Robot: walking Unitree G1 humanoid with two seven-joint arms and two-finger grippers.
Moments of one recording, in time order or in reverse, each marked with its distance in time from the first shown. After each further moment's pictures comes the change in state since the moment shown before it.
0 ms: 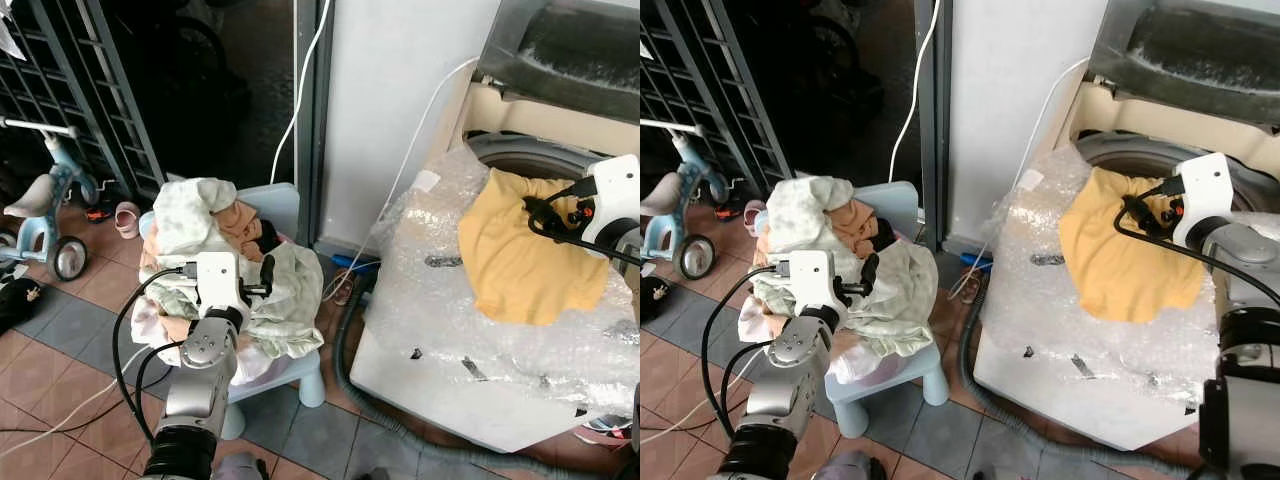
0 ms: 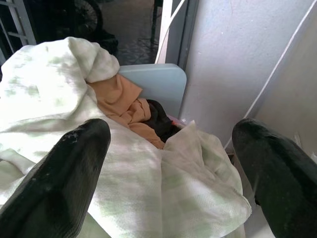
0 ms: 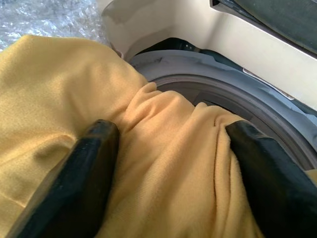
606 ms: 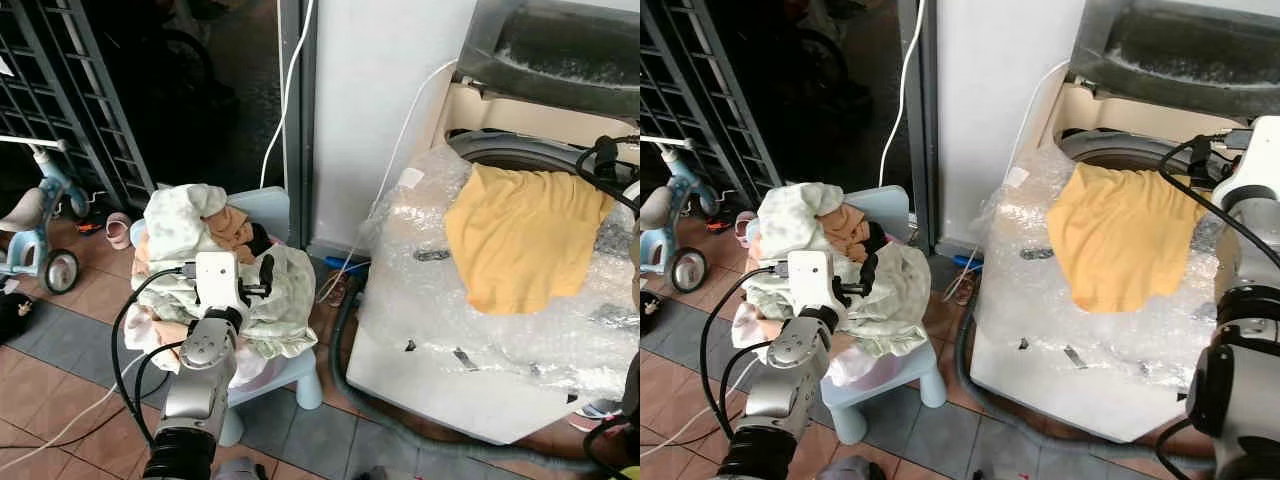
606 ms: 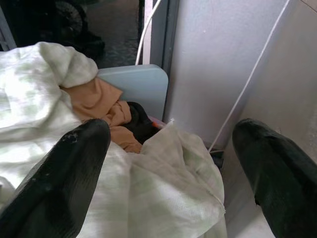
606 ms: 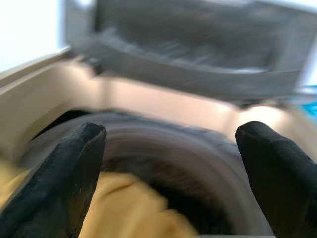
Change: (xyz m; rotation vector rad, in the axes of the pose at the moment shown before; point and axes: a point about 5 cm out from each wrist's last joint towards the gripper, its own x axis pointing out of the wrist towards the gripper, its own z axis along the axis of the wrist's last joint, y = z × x) left arm -0.001 0.002 0.002 0.004 -0.006 0.005; right arm 0.001 -0.019 0.032 0.166 -0.265 -0.305
